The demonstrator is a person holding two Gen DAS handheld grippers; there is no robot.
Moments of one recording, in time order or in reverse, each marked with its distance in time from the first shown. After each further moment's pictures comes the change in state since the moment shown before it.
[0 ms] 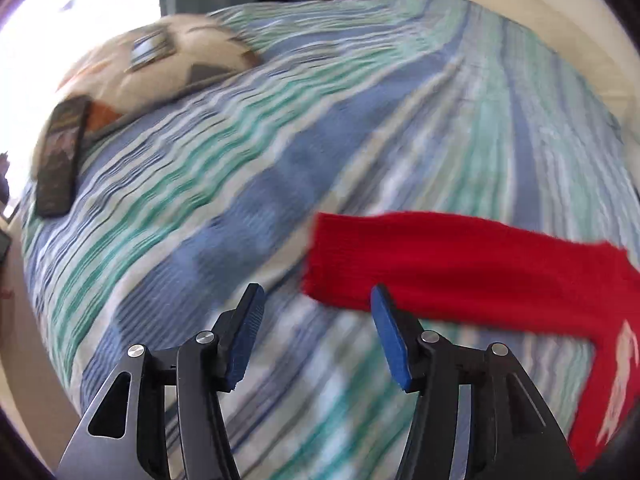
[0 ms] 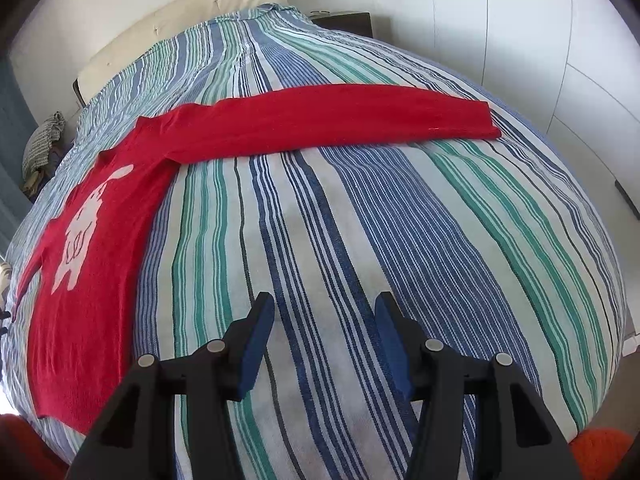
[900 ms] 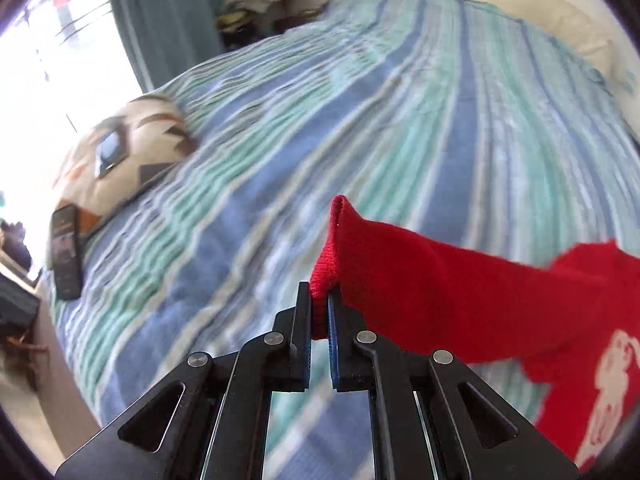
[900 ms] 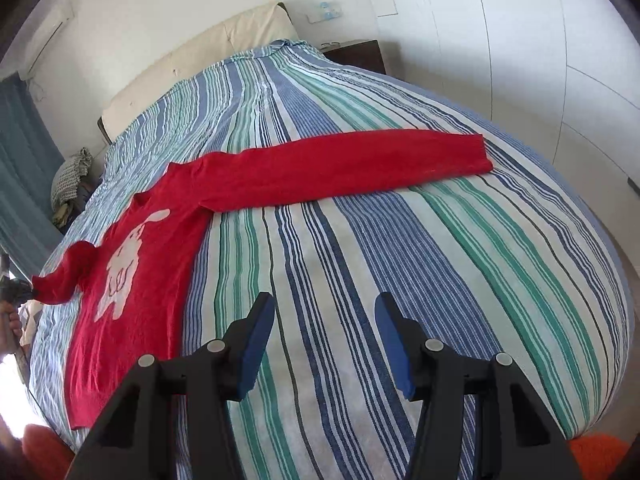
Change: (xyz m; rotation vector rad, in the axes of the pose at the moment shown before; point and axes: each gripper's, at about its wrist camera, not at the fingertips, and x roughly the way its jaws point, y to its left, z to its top) left arm -0.010 -0.076 0.062 0.066 -0.038 0.225; right arm -0.036 -0.010 0.007 0.047 -0.113 0.124
